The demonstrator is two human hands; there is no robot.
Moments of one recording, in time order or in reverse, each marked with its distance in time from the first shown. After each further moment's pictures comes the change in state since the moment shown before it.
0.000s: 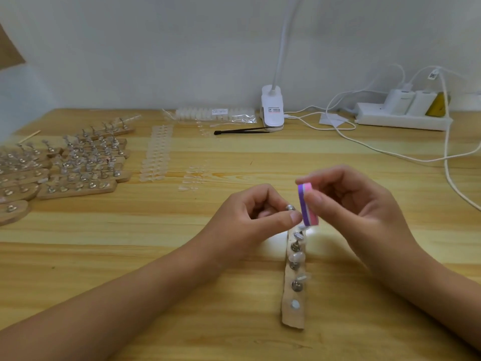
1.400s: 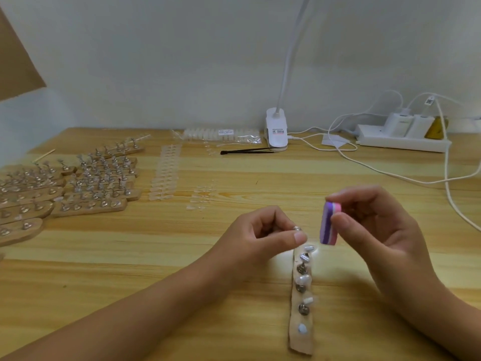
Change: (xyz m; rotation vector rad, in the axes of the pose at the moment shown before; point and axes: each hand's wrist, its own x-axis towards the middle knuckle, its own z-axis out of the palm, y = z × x) left_hand -0.001 0.003 -0.002 -0.089 -0.060 -0.042; right_hand -0.006 -0.006 -0.005 0.033 0.095 -0.097
